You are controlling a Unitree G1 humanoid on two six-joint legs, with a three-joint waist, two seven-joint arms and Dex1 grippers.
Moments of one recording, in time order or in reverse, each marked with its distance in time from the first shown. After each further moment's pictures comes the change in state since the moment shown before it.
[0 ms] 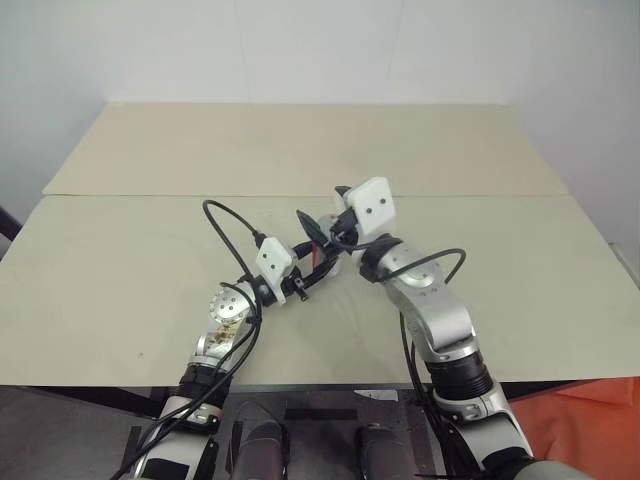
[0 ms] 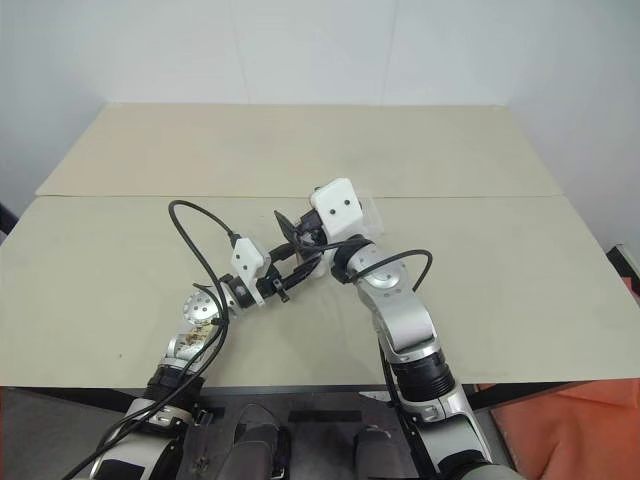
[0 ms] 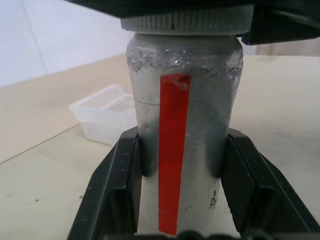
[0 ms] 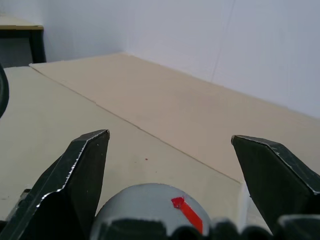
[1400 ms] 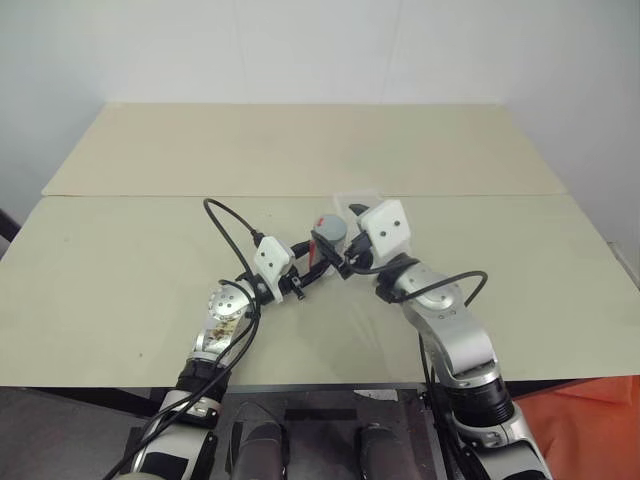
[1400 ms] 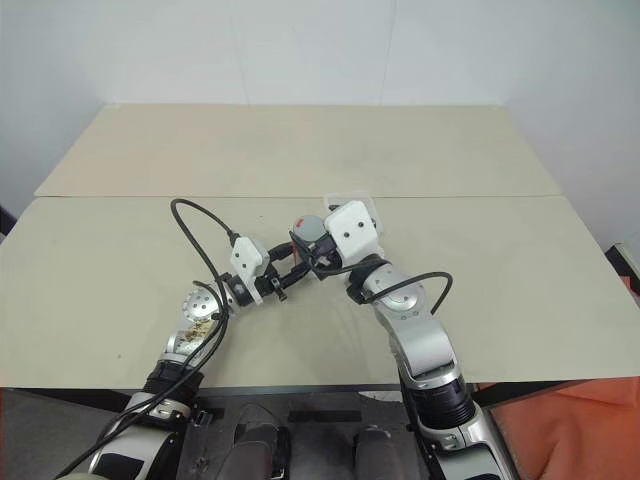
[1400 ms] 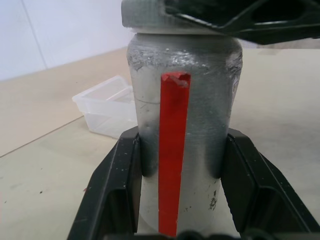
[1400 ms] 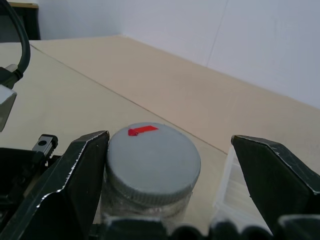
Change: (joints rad) left arm -0.035 0.017 0.007 0.081 -0.002 -0.030 -0.016; right arm 0.145 -0.089 -0.002 -0.178 -0.001 0.064 0.032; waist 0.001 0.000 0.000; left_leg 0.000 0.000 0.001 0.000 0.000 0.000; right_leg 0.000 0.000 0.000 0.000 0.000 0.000
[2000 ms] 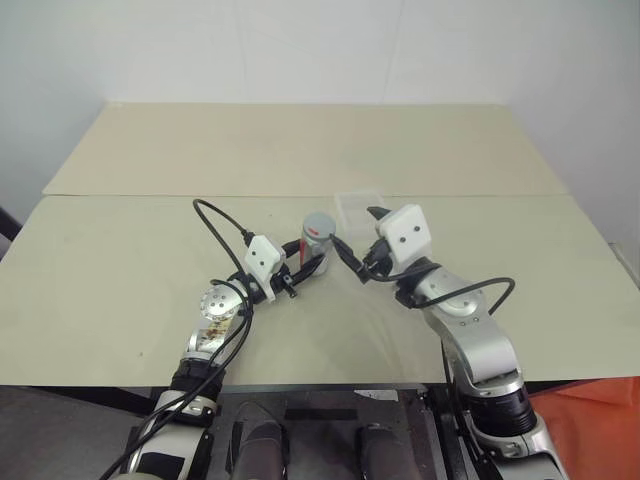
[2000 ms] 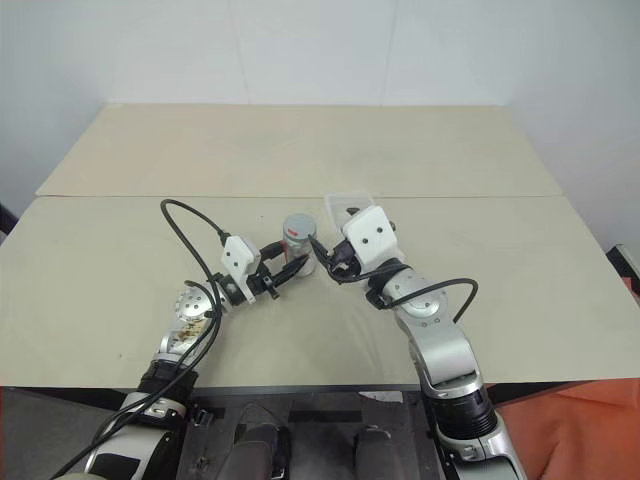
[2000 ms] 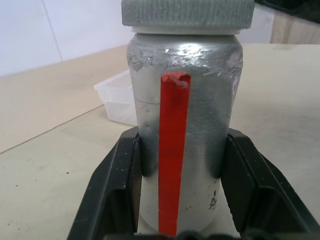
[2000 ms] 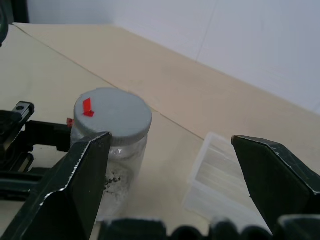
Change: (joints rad) left arm 0.000 0.011 0.033 0.019 -0.001 -0.004 0.000; right arm 0.050 -0.072 -0.039 -0.057 0.001 0.003 0.034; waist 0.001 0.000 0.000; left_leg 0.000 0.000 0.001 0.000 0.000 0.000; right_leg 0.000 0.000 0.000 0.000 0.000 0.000
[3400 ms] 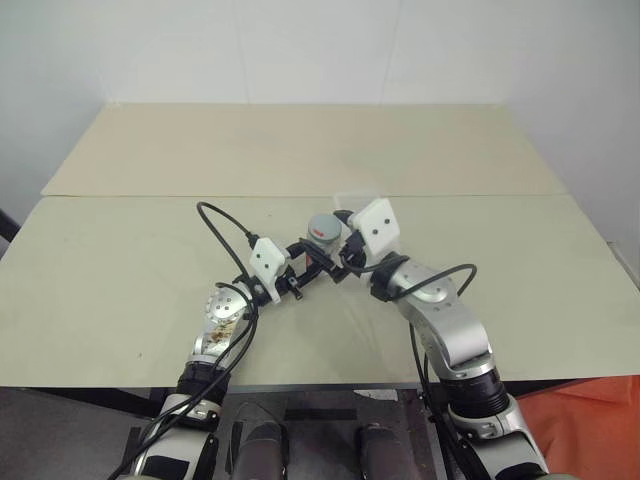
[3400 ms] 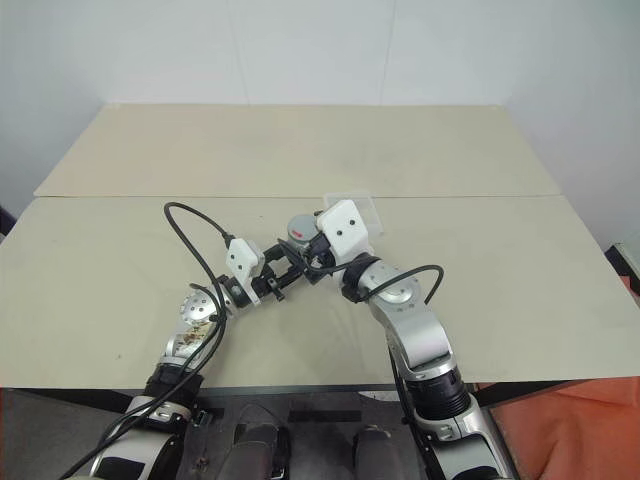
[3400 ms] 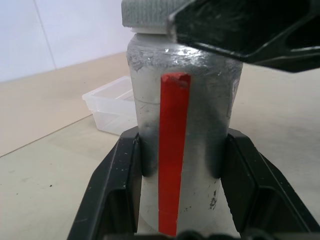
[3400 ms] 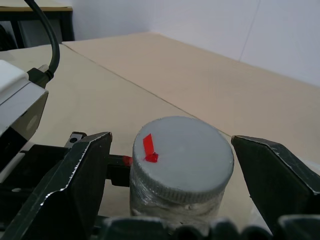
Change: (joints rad) left arm 0.016 -0.030 -0.006 -0.022 0.003 -0.011 0.002; right arm -0.103 0.097 0.039 0.121 0.066 0.026 0.050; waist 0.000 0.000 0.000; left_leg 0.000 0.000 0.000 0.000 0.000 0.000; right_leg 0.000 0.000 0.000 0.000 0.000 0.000
